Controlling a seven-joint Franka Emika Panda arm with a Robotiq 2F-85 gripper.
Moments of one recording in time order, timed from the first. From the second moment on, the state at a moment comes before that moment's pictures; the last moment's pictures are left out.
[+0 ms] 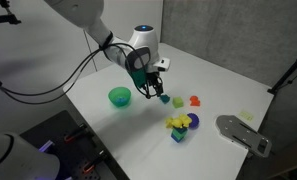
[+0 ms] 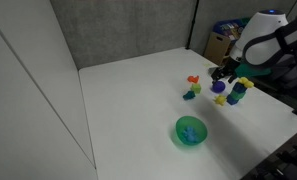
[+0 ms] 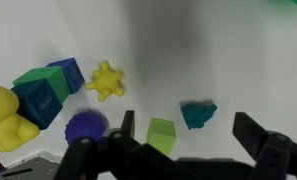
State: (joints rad) arm -0.03 0.33 -0.06 -2.25 -0.07 2.73 0.31
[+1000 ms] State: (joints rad) arm 0.04 0.51 -0.10 -1.94 -0.07 2.52 0.33
